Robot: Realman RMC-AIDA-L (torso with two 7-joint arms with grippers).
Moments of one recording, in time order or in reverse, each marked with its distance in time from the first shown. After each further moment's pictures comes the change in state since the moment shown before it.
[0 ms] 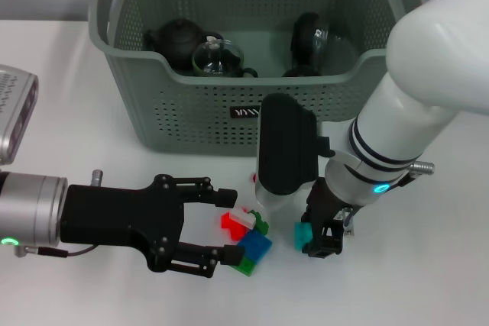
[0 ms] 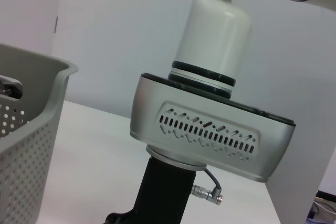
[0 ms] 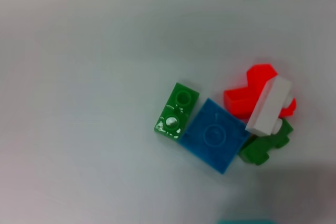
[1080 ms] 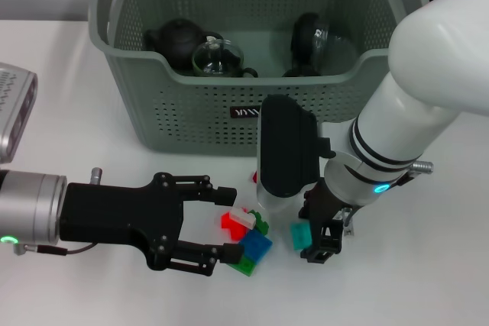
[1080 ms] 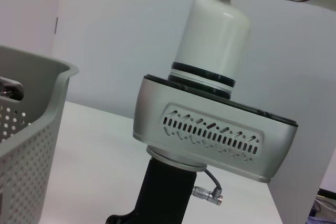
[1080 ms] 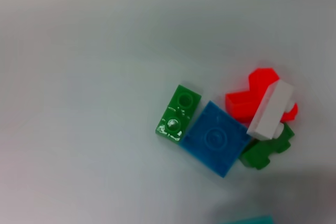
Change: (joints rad) left arm 0.000 0.000 0.000 0.009 0.000 0.000 0.000; right arm -0.007 0.003 0.007 0.003 0.000 0.011 -0.035
